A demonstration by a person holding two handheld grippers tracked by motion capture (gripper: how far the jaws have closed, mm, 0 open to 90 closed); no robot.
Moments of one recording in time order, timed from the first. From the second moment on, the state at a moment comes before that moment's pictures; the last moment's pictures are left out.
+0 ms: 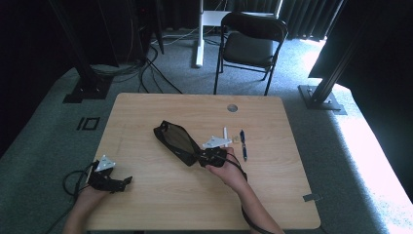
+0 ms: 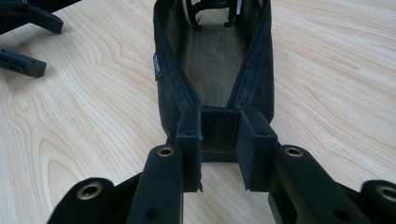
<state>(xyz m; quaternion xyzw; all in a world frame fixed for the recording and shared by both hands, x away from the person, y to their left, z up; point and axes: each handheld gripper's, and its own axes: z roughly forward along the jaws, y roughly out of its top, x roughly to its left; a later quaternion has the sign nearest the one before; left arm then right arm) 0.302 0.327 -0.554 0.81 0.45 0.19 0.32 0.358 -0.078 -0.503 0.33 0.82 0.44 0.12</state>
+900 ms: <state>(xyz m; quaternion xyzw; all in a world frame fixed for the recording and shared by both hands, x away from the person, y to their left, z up) 0.302 0.327 -0.554 0.81 0.45 0.19 0.32 0.309 -0.160 -0.506 0.35 0.83 0.42 0.11</state>
